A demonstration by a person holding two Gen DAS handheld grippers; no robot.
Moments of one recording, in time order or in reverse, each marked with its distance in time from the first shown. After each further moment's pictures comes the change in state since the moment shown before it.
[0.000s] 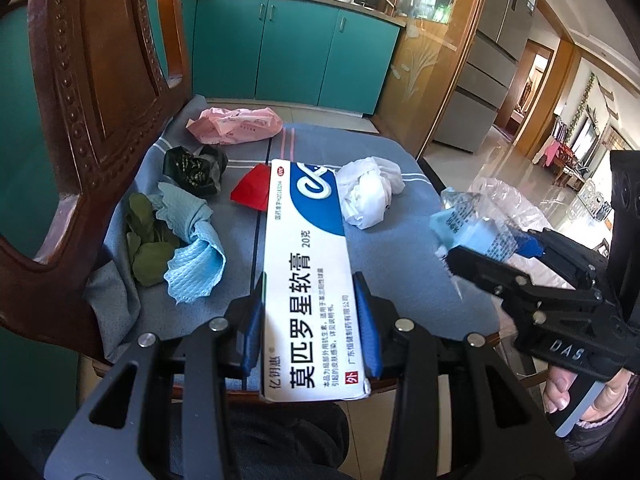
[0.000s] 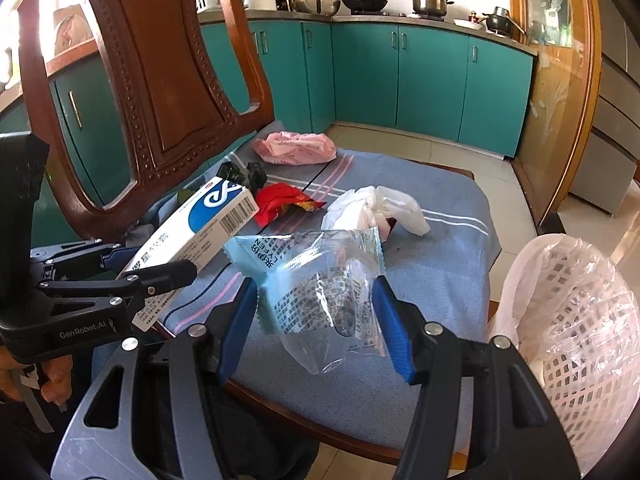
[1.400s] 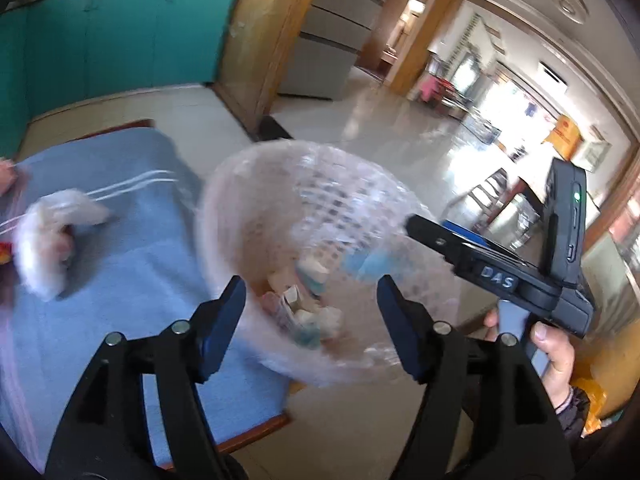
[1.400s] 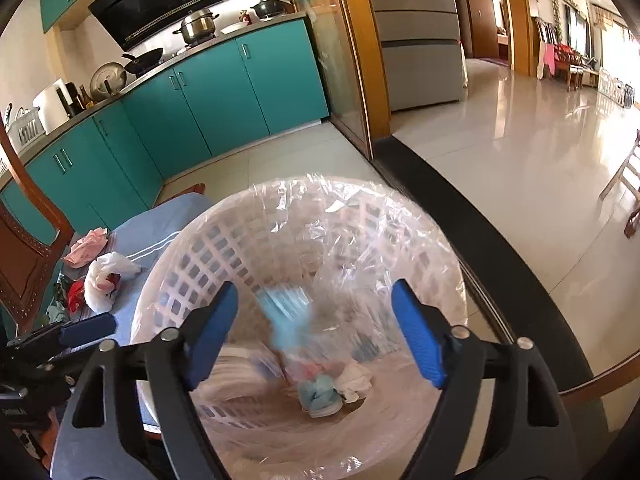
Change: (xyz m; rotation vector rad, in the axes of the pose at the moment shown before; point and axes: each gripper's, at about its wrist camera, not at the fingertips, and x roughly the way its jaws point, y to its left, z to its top) left arm 0.090 -0.198 0.035 0.233 0.131 -0.410; right arm -0.096 -0.236 -0.084 0.568 -0.070 -0.399
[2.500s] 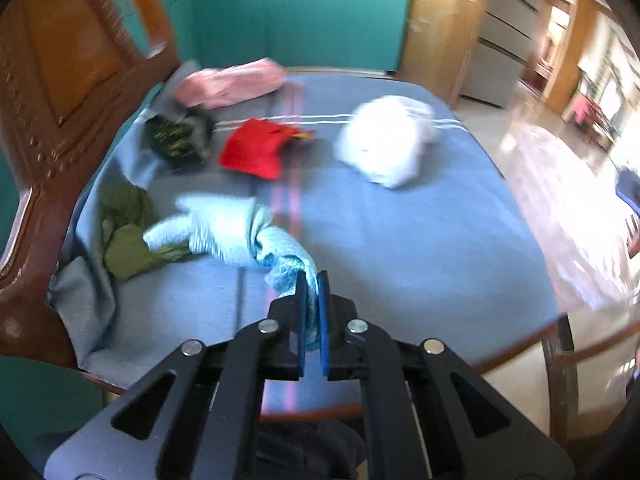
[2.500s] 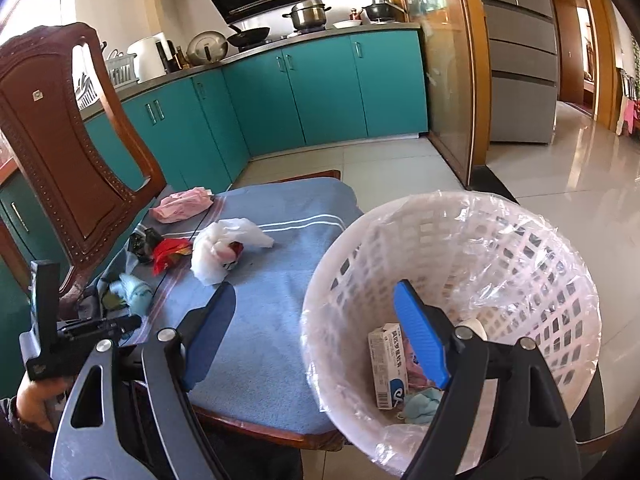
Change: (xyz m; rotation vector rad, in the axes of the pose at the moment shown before) left arm -0.073 0.146 -0.080 -0.169 0.037 0.522; right arm -0.010 0.135 -0.021 -0.237 -0.013 0.244
